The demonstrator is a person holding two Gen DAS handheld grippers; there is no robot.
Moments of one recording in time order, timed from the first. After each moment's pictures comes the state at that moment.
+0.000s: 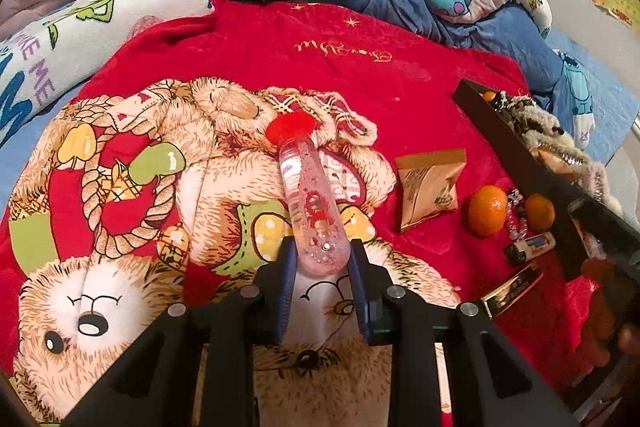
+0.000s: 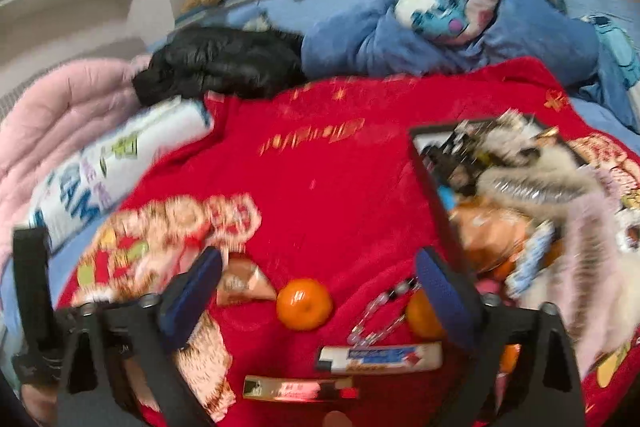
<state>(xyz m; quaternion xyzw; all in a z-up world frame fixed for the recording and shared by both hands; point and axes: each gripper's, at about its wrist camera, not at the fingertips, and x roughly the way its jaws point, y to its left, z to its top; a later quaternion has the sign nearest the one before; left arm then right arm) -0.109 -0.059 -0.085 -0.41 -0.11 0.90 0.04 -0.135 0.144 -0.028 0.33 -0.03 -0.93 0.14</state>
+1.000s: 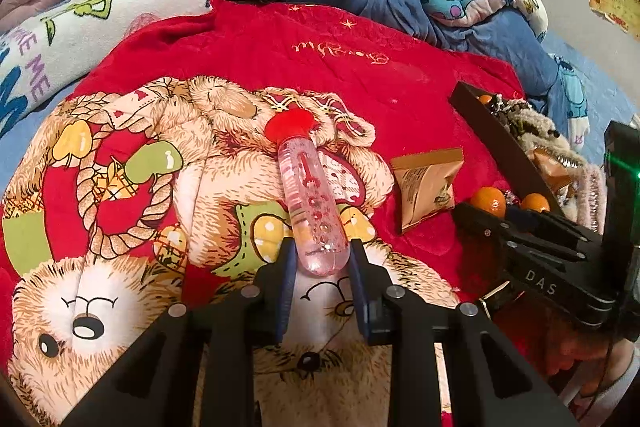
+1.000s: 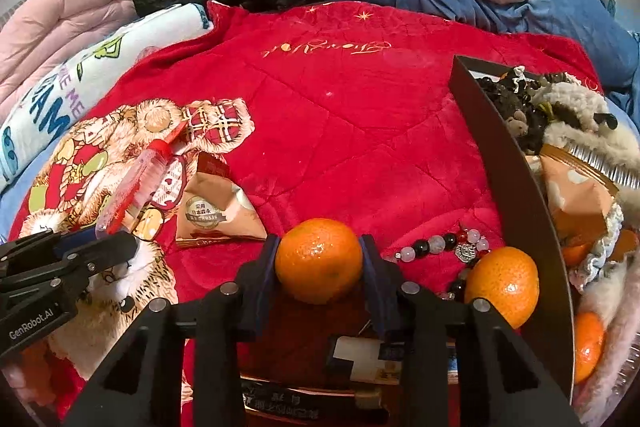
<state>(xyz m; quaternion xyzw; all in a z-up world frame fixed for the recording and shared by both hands) -0.102 -0.067 -0.086 -0.40 -0.13 0.91 0.05 -0.162 0.115 -0.076 0.40 0.05 -0.90 0.14</state>
